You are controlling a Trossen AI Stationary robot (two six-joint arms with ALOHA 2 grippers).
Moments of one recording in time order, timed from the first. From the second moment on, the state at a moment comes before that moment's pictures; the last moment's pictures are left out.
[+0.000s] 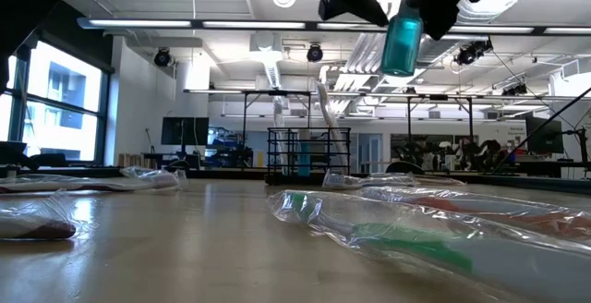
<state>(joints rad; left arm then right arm) -0.06 2.17 2.35 -1.11 0.12 -0.24 0.15 1.08 0.81 -0.30 0.02 0.19</state>
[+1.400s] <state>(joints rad) 0.28 1.70 2.36 -1.57 -0.43 -0.13 -0.11 1.45 1.26 -0.48 0.47 0.65</state>
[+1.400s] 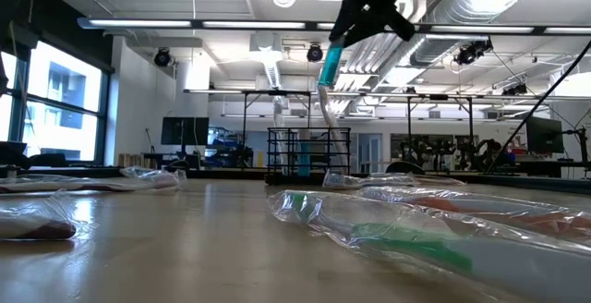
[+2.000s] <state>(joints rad) 0.47 1.66 2.27 -1.57 -0.40 -0.02 -0.12 1.63 1.26 -0.36 0.58 0.73</state>
